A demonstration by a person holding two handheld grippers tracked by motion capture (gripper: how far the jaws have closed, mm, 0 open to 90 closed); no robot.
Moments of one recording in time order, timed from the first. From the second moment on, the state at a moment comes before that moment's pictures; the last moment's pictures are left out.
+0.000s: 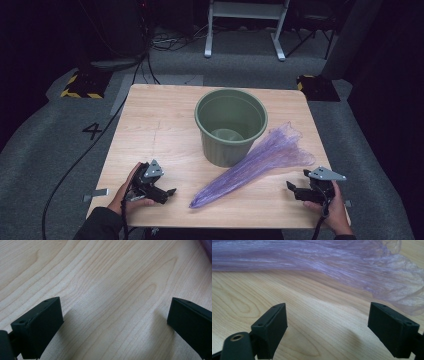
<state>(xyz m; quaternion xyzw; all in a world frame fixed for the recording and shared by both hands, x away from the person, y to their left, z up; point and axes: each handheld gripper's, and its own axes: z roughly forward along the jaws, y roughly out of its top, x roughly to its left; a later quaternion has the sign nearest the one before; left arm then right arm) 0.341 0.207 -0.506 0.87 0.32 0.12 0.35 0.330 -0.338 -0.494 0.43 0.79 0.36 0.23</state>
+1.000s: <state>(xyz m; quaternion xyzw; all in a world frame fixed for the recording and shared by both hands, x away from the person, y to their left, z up) 0.341 0.207 -0.506 0.87 0.32 0.12 0.35 0.344 -0.296 -0.461 0.37 0.81 0.39 0.25</state>
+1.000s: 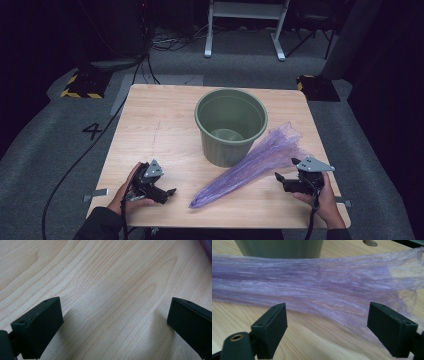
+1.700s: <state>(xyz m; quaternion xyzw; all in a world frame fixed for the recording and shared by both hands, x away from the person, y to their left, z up) 0.341 0.207 -0.506 0.87 0.32 0.12 0.35 0.390 -0.256 -0.448 0.35 0.81 0.41 0.22</state>
